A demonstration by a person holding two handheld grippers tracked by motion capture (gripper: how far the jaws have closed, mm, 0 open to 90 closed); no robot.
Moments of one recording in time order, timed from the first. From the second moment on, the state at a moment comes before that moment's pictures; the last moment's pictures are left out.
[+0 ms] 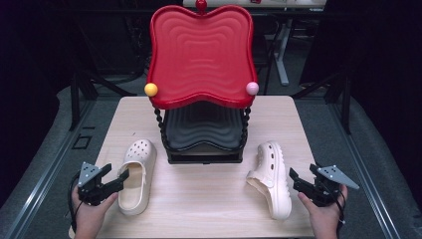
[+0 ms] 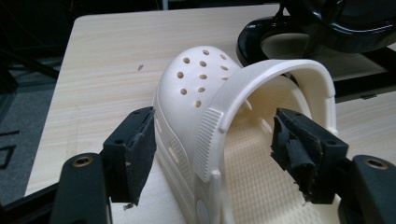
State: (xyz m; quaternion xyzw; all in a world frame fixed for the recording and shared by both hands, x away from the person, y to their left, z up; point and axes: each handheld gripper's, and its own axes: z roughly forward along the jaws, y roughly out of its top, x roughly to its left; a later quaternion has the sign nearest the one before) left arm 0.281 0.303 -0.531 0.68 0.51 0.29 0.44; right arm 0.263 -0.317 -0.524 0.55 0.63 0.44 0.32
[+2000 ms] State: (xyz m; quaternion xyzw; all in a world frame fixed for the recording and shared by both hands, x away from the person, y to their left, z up) left arm 0.280 0.263 -0.532 0.75 0.48 0.30 0.35; right arm 0.253 -0.308 -0.521 0.52 0.64 0.46 0.33
